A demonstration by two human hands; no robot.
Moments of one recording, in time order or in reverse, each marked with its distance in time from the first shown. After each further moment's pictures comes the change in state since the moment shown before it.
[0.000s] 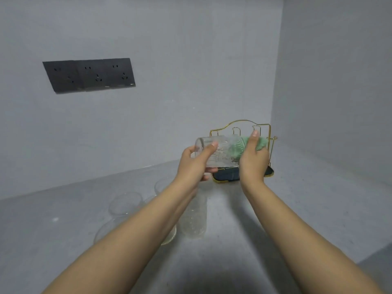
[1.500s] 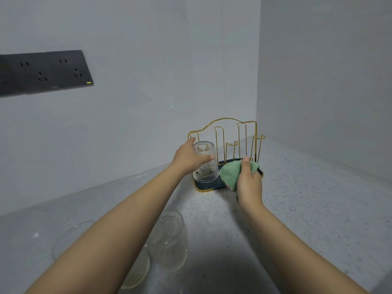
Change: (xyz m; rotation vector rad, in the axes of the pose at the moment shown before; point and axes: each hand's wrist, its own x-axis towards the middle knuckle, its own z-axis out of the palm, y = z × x) left_hand 0.133 -0.026 0.047 0.806 -0.177 0.156; right_hand 0.051 0.085 -0.015 -0.017 -0.130 0.274
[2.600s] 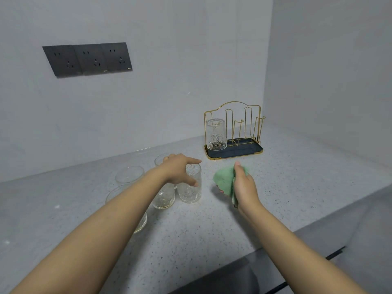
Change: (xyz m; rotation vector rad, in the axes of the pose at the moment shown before) left_hand -0.167 -0.046 -0.053 0.607 -0.290 0.060; right_hand -0.151 0.000 -0.044 -0.104 -0.218 0.165
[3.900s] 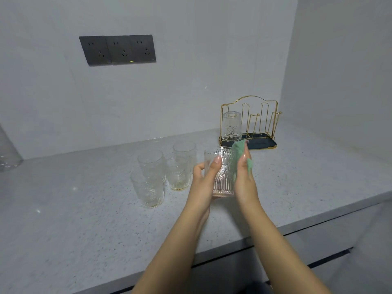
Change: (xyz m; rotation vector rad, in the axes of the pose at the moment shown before) left_hand -0.092 0.073 0.066 -1.645 0.401 -0.150; right_hand -0.067 -0.003 0.016 0.026 -0.205 -0.393
